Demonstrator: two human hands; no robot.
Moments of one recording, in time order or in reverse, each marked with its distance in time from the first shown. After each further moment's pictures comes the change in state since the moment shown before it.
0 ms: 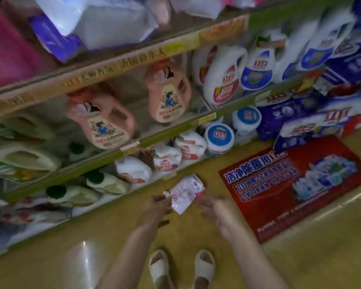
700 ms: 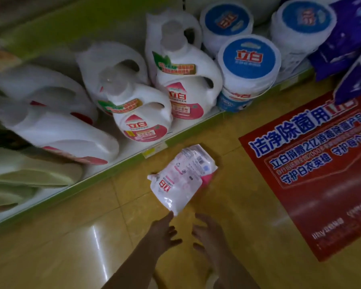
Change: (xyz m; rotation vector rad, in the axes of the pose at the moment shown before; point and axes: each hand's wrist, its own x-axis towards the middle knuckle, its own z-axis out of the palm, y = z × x) left_hand 0.400 -0.302 0.099 -0.344 -0.050 -0.606; right_hand 0.374 0.281 -0.020 -0.106 0.042 0.279
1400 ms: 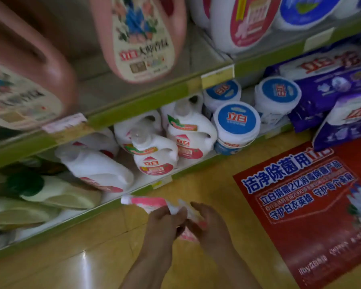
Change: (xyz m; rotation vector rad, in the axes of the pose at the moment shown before) left_hand -0.245 0.051 0.062 0.052 -0.089 0.728; right_hand -0.115 -0.111 -0.009 -0.776 0.036 -0.848
